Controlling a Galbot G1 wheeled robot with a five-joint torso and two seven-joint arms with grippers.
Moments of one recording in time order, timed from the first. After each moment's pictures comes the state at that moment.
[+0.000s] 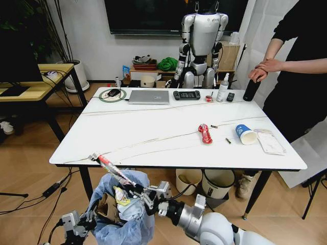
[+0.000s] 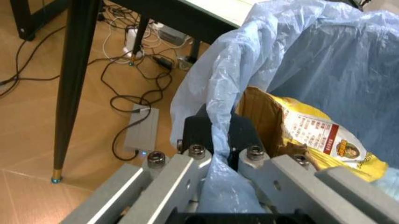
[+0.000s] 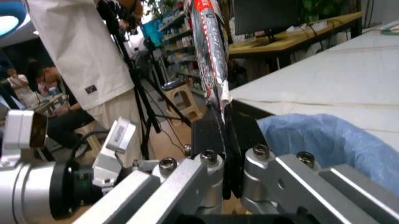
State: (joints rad) left arm 1.95 -1.56 -0.84 -2.19 -0.53 0.22 0.25; right arm -1.00 0.93 -0.45 2.02 0.71 0.08 -0.17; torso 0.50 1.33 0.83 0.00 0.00
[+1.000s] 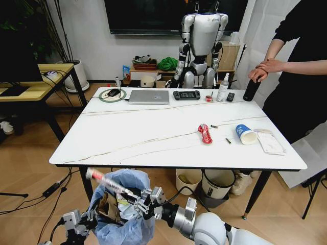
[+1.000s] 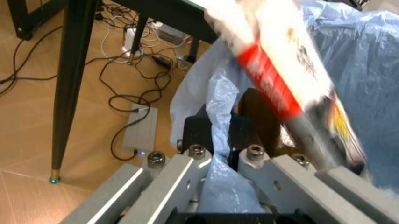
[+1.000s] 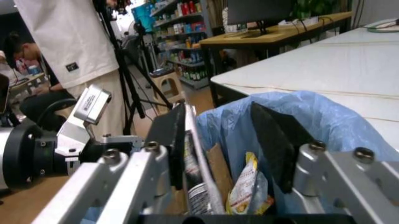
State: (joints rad) left arm 1.94 -1.56 -0.84 -2.18 -0.53 0.22 0.25; right arm -1.00 0.94 -0.45 1.96 0.62 0.09 -0.17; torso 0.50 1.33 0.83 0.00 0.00
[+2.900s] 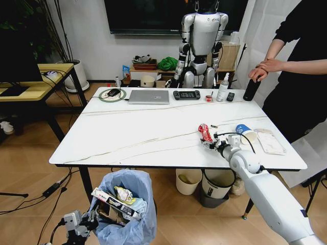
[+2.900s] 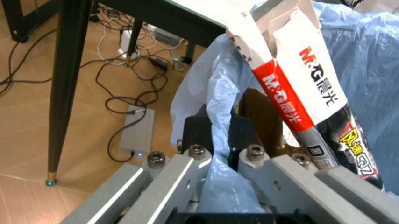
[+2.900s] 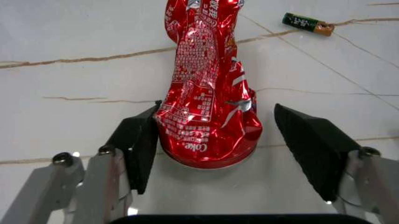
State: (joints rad) left arm 1.96 -1.56 -0.83 -2.20 -0.52 0.21 0.26; right arm -0.81 1.05 0.20 1.50 0.63 -0.52 0.04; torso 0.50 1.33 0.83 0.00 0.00
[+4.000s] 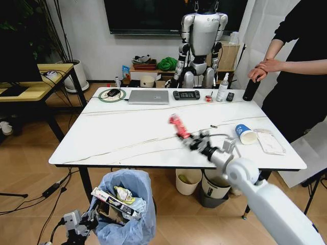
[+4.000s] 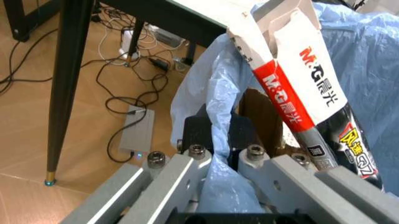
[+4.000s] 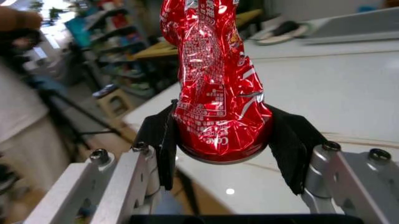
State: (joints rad) left arm 1.95 -1.57 -0.83 -2.19 -0.53 0.21 0.25; right arm -0.96 0.93 0.00 2.01 0.95 -0.30 -0.23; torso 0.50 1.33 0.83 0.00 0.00
